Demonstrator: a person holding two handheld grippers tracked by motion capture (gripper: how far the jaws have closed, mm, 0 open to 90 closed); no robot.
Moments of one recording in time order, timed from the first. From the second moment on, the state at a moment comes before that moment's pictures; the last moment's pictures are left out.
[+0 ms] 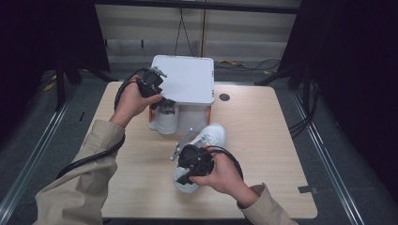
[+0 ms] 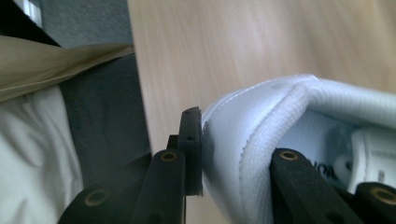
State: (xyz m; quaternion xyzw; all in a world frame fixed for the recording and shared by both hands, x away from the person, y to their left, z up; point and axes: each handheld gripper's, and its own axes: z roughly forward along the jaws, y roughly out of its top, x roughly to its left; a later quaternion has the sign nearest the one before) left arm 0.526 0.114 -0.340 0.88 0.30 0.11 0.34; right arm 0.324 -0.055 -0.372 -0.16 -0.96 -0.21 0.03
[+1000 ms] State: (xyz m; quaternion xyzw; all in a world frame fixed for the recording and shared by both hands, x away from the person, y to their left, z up) left arm 0.527 0.117 -0.339 0.88 0.30 0.11 0.35; right arm 0.388 -0.027 -0.382 -0.05 -0.98 -0.18 0.00
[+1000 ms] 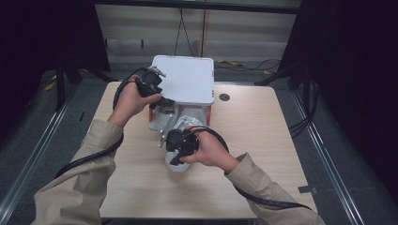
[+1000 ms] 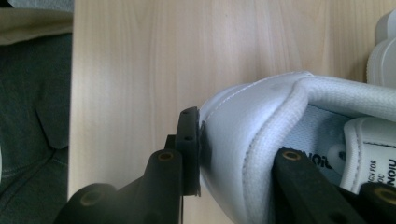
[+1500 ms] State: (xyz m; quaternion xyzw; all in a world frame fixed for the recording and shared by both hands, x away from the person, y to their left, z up) left arm 0.529 0.120 -0.339 0.88 0.30 0.10 0.35; right arm 0.414 -0.046 -0.401 -0.04 -0.98 -0.17 0.00
